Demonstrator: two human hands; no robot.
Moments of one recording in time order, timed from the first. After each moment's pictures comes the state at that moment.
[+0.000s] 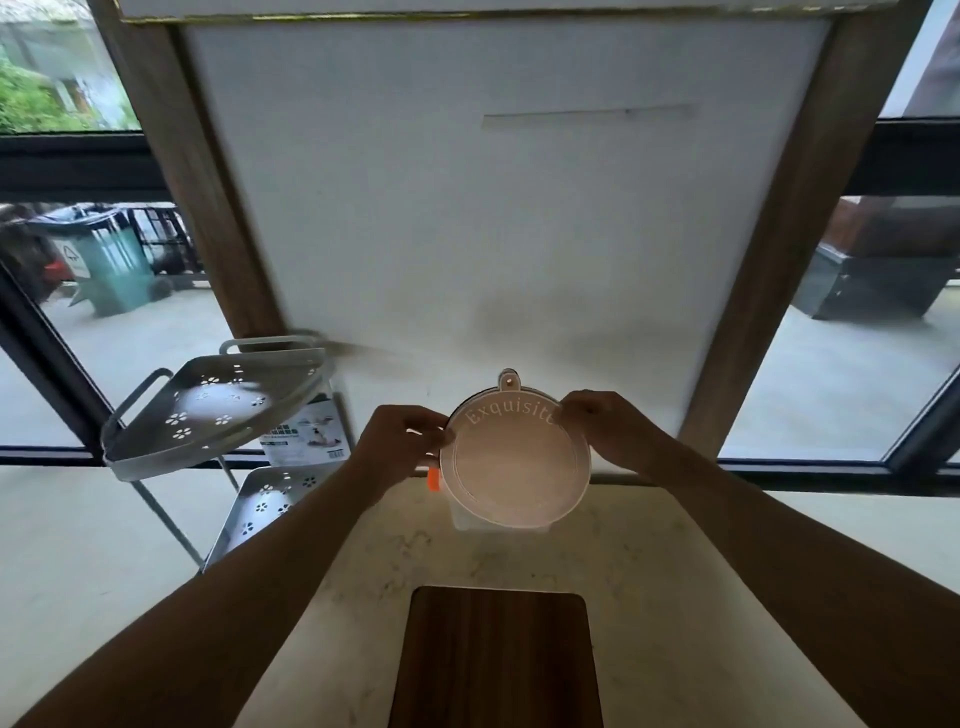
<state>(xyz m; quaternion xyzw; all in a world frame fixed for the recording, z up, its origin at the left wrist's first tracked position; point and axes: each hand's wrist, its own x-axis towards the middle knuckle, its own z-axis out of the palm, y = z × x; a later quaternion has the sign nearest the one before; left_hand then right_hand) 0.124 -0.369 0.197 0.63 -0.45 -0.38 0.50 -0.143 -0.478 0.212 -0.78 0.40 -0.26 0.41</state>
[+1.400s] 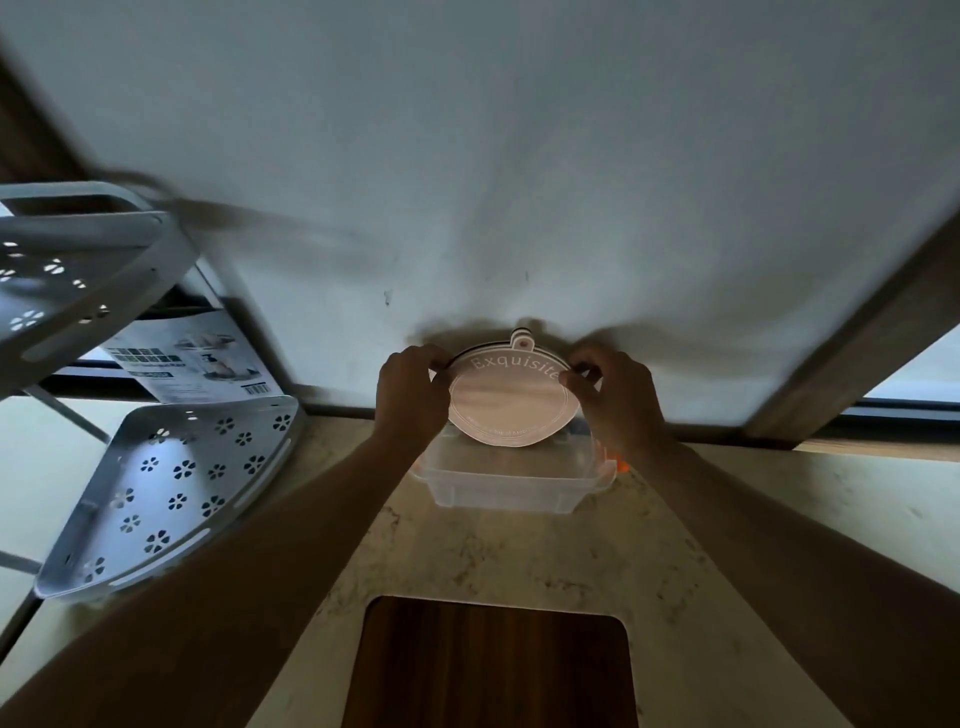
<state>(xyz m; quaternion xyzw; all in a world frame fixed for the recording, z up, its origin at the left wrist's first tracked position) 0.148 -0.551 0.005 0.78 -0.50 -0.11 0.37 -0.075 -0.632 -0.001 -0.79 0.47 -0.33 0.22</state>
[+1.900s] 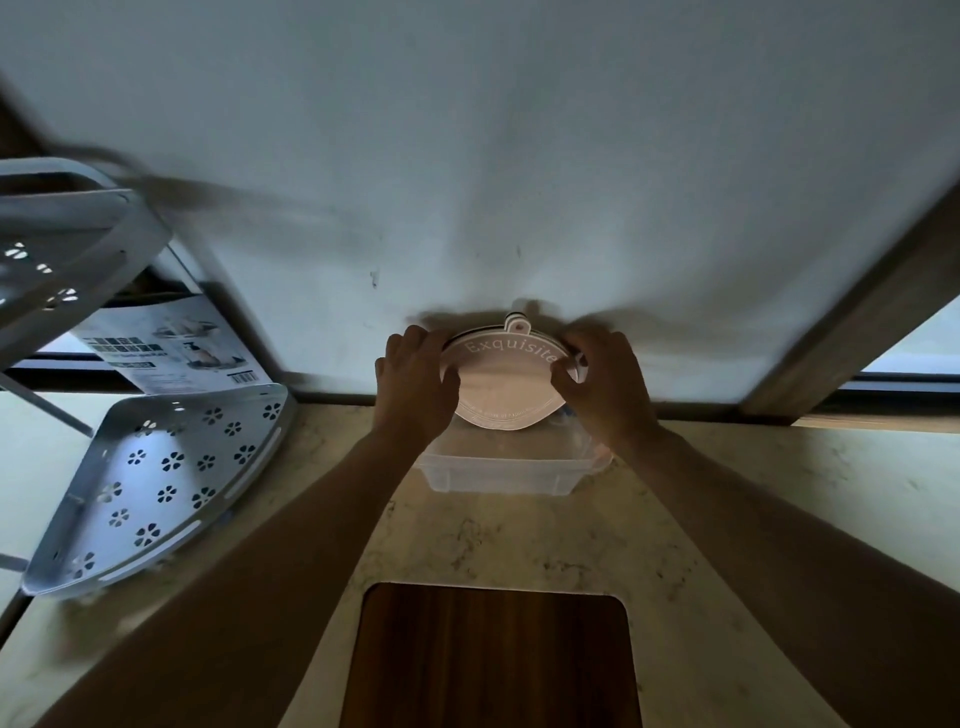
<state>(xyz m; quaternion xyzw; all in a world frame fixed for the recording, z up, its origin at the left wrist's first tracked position) 0.138 -0.547 -0.009 0.77 -0.57 -0.05 0.27 -0.070 -0.625 -0.012 -0.81 0.47 -0.31 0.16</state>
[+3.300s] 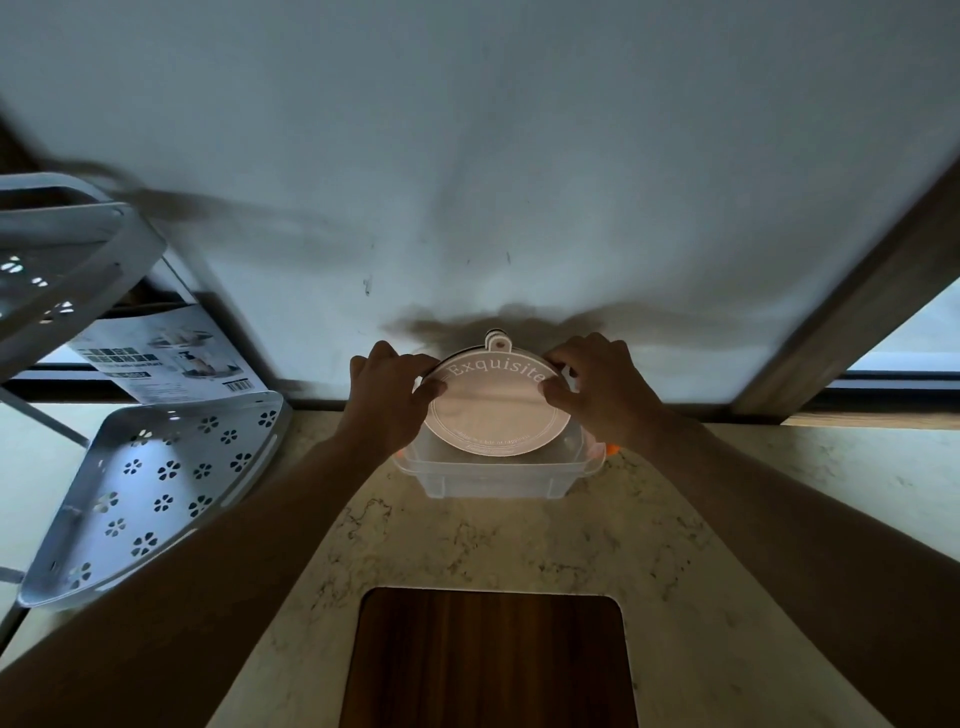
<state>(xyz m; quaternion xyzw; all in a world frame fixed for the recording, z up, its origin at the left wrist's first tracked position) 0.165 -0.538 -0.007 0.73 -0.63 -0.04 0.26 -0.085 -0.629 0.005 -0.89 0.39 -0.20 0.15</state>
